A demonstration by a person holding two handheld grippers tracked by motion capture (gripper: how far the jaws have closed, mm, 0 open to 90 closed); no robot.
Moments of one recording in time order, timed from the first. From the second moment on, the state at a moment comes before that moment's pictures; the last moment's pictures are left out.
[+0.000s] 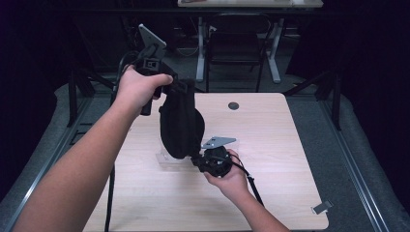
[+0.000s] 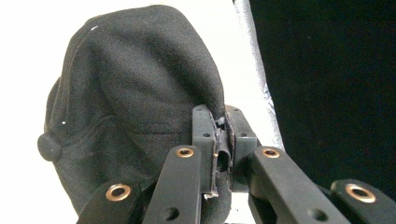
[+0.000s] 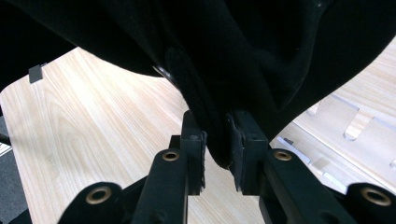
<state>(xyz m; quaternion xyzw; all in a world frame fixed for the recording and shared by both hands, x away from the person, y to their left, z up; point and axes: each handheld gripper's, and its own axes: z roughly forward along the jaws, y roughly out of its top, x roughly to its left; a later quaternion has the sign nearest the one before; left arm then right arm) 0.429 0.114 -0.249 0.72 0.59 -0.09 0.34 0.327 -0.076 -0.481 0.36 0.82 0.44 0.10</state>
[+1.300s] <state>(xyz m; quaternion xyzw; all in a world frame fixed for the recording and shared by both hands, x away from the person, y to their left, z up) 0.435 0.096 -0.264 0.72 0.56 -0.12 0.38 0.313 -0.080 -0.490 0.36 0.81 0.42 0.17</state>
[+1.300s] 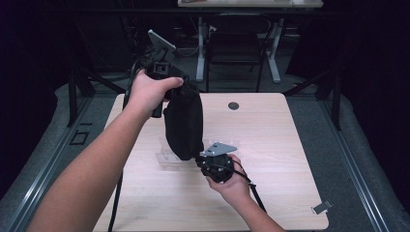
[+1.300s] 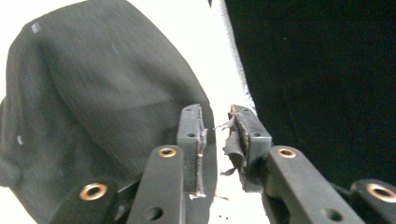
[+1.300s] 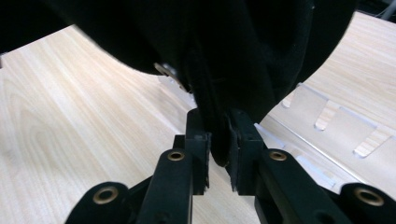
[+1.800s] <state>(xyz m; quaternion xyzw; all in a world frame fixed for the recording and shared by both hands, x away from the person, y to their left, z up) 0.436 0.109 -0.268 0.72 0.57 -0.12 0.38 0.314 -0.088 -0.510 0.38 0.81 0.41 0.17</state>
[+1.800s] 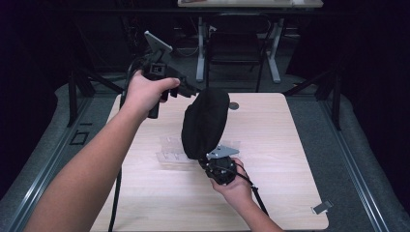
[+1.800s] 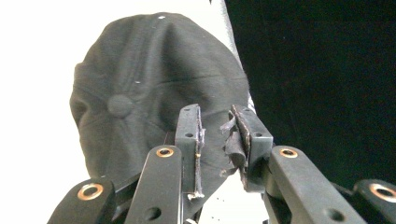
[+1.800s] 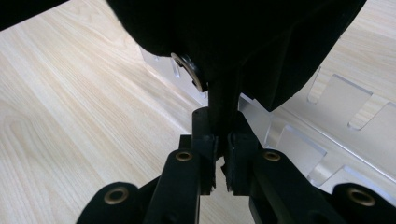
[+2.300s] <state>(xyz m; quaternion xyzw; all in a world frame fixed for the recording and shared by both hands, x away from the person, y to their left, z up) 0.435 0.168 -0.280 0.70 0.60 -0.10 0.38 0.315 -0.104 -0.516 0.40 0.81 0.41 0.14</state>
